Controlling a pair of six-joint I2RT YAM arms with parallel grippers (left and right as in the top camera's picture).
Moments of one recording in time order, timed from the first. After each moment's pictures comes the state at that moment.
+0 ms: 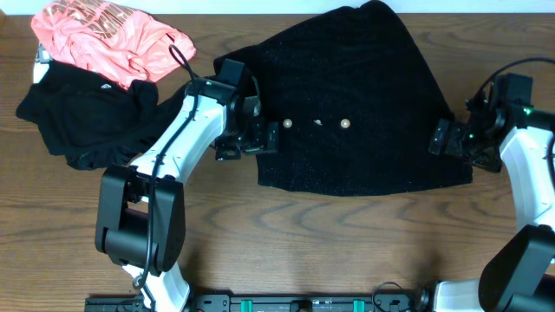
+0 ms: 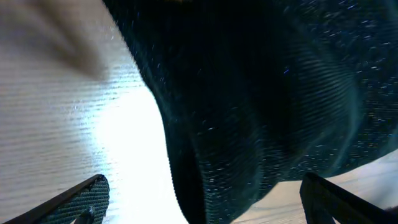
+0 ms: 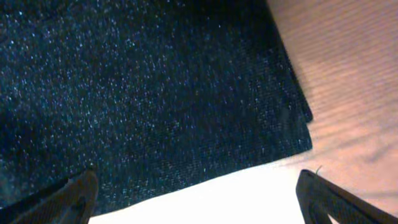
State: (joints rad) left arm -0.31 1.89 1.40 -1.01 0.34 -0.33; right arm -0.26 1.60 1.19 -0.94 -0.12 0.09
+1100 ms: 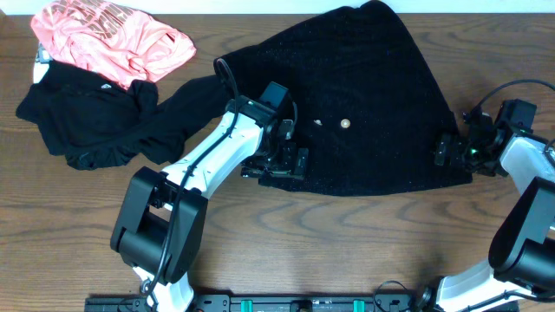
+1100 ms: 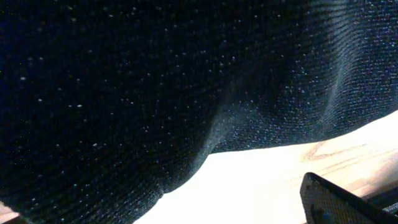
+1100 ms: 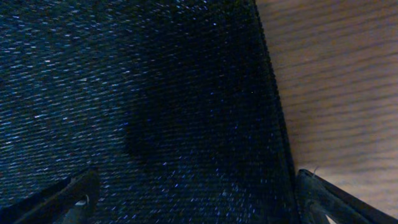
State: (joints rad) left arm -0.51 1.89 1.35 -0.99 0.33 -0.36; right arm -0.40 1.78 1.02 -0.56 -0.25 -0.15
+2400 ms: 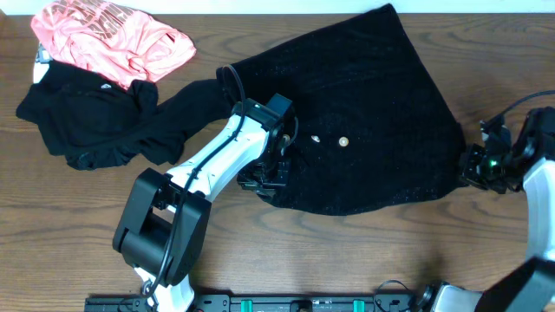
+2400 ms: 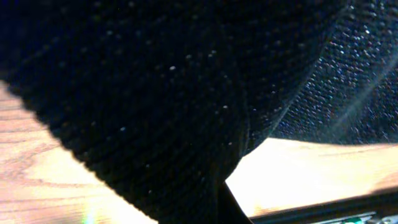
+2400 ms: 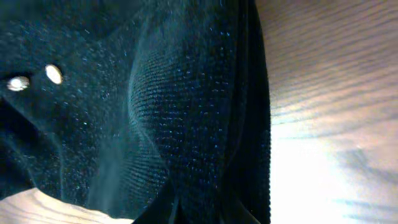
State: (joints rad) left arm -0.54 1.88 1.35 -1.19 0.23 -0.39; right arm -0.45 1.44 1.06 -1.00 -0.37 -0.05
